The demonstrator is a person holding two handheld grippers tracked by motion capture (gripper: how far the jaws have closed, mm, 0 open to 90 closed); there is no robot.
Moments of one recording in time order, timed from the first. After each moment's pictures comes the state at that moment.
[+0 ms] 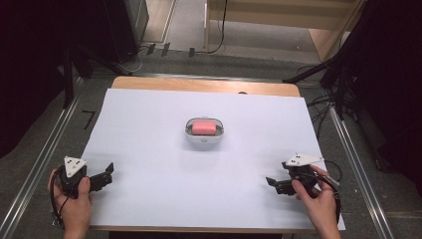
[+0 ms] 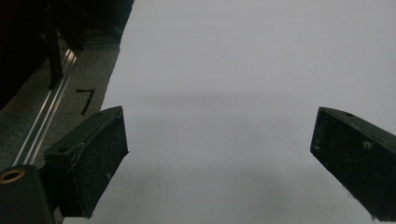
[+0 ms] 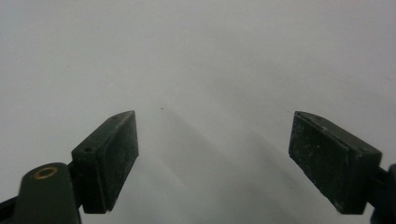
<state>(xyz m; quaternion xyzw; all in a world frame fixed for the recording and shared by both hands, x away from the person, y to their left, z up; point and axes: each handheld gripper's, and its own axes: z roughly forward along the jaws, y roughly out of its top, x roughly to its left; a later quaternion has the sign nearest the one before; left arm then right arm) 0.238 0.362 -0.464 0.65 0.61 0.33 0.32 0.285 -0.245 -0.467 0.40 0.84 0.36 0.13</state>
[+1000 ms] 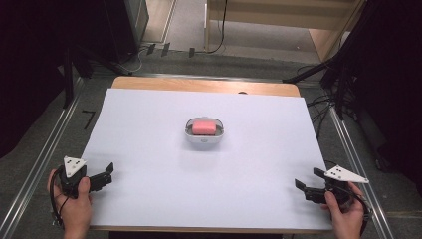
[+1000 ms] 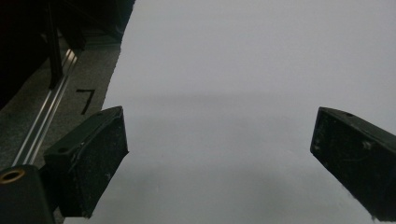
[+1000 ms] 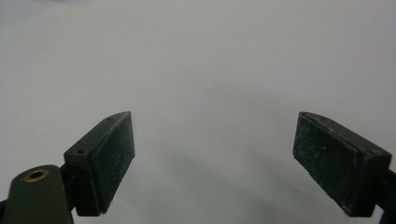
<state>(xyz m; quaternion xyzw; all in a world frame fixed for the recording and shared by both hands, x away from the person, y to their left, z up) 0.238 0.363 -0.464 0.64 0.61 0.33 0.33 0.254 -0.330 -0.484 0.48 0.75 0.42 0.19</state>
